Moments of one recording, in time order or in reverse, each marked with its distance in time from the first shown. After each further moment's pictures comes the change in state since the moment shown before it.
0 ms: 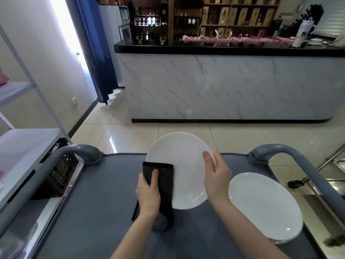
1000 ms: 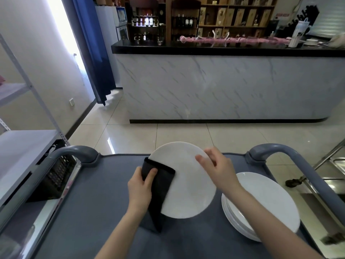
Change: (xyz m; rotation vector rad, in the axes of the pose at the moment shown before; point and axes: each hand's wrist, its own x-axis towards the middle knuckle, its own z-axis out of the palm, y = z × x) left_hand 0.016 0.004 -0.017 0.048 -0.155 0.172; right_hand 0.029 0.002 -0.032 -0.174 -0.373 -0.066
